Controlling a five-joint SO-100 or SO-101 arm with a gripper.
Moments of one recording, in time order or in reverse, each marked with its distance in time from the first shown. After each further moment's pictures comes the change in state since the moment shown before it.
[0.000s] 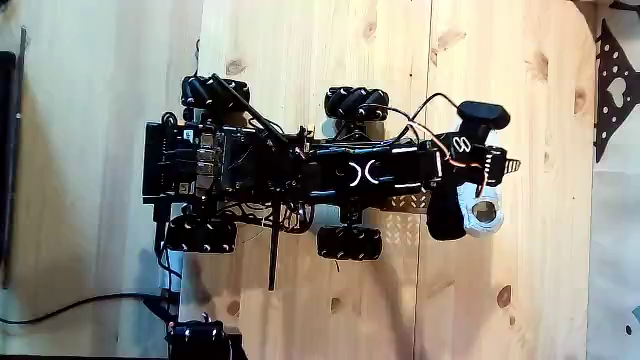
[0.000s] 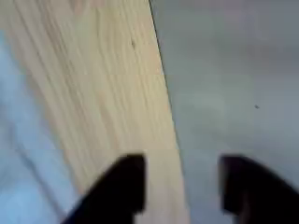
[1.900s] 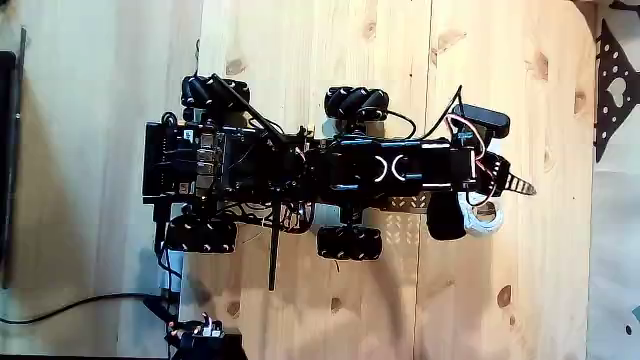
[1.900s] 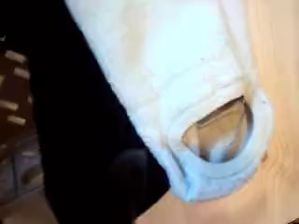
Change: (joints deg) arm 3.7 -33.7 -37.5 38.4 3.9
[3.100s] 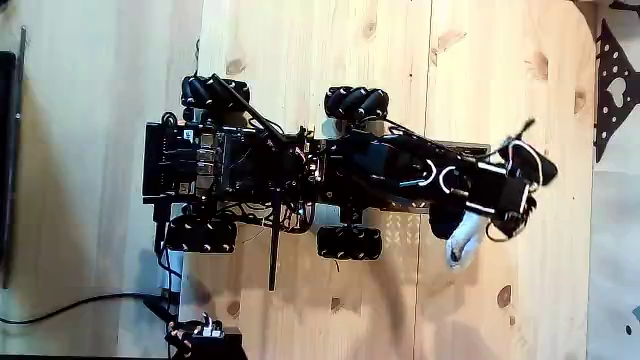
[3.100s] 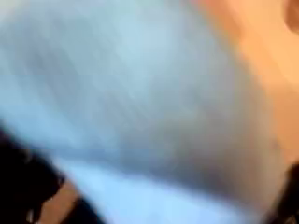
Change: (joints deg) arm 16.3 -25.6 -27.3 11.3 4.5
